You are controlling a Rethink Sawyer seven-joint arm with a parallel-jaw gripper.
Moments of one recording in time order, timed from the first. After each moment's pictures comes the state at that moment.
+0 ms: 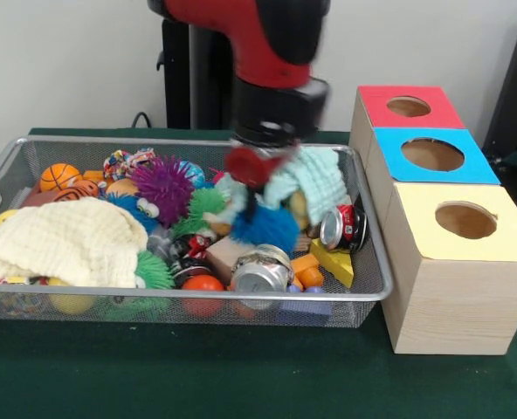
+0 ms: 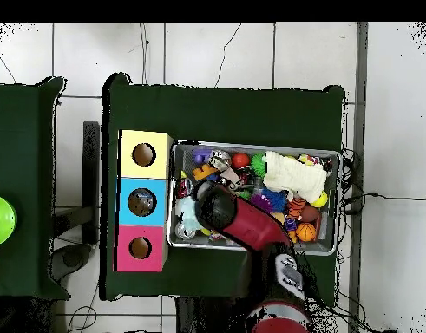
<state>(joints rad) -0.21 -0.52 -0.13 1.80 0.28 0.25 3.31</state>
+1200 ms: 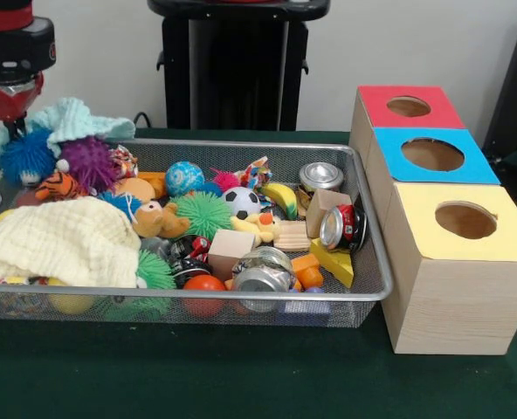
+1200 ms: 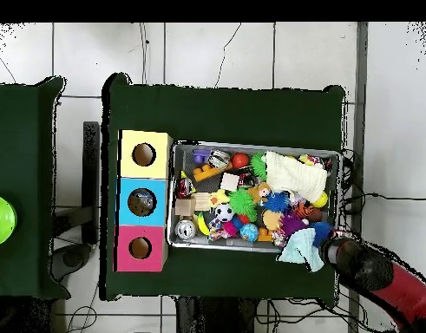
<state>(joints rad) -0.92 -0.58 0.05 1.76 -0.32 0.37 2.80</state>
